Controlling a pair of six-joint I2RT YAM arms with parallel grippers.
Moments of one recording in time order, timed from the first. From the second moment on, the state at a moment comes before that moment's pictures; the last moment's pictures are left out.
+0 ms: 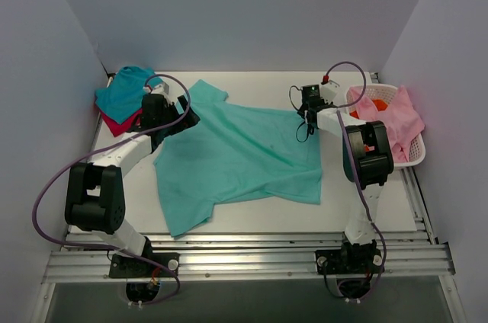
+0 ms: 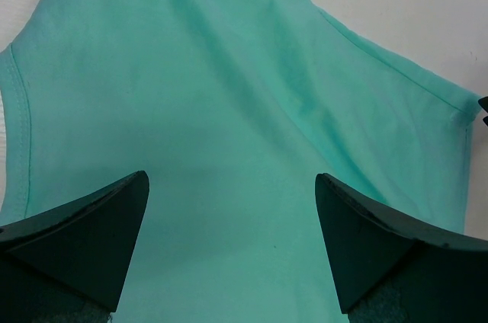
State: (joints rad) left arm -0.17 1.62 1.04 0.00 0.13 -0.54; right arm 0.21 2.06 1.36 -0.08 0.44 0.66
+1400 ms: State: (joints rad) left arm -0.17 1.64 1.04 0.00 0.13 -0.54; right arm 0.20 2.12 1.36 -0.02 0.44 0.65
